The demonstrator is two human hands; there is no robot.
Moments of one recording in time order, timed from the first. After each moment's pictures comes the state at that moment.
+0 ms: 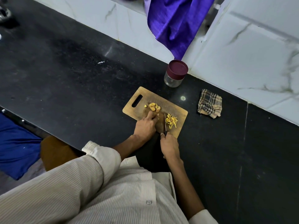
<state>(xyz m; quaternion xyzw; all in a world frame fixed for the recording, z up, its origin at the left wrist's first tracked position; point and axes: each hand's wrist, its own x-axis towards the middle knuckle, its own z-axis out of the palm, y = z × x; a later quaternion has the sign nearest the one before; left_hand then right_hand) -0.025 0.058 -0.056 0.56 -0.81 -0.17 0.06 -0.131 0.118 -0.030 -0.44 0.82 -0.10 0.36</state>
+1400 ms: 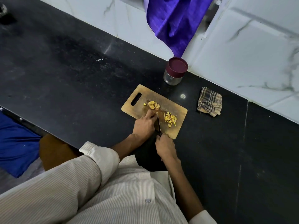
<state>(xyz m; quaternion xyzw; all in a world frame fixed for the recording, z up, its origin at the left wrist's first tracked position) -0.025 0.060 -0.065 0.56 -0.81 -0.16 0.10 -0.125 0.123 -0.030 -0.47 0.80 -0.02 0.37</state>
